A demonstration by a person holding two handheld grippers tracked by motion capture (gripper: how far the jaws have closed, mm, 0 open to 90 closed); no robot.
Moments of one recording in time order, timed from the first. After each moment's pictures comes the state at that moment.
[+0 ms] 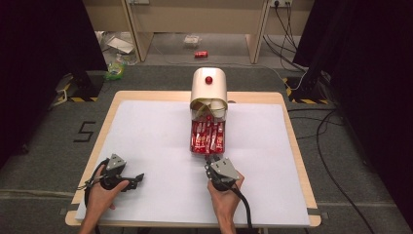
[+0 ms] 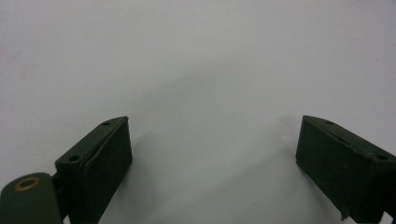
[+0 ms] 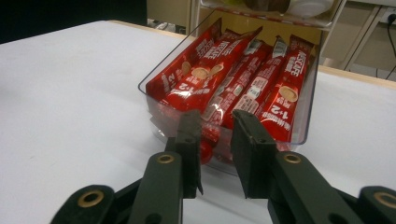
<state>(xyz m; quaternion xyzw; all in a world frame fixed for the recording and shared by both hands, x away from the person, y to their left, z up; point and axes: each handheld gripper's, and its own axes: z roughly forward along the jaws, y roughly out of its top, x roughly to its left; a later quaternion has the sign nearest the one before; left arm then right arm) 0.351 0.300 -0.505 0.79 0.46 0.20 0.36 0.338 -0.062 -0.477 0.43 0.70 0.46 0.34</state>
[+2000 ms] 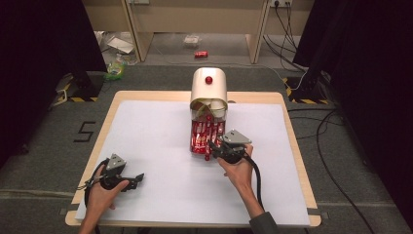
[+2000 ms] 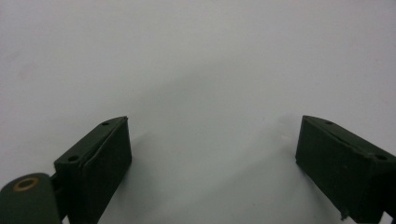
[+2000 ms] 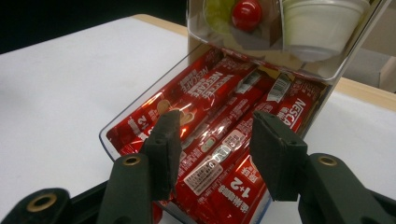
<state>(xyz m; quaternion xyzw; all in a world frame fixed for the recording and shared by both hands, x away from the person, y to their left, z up) 0.351 0.300 -0.505 0.79 0.46 0.20 0.36 0.409 -0.092 -0.438 0.37 0.76 0.46 0.25</state>
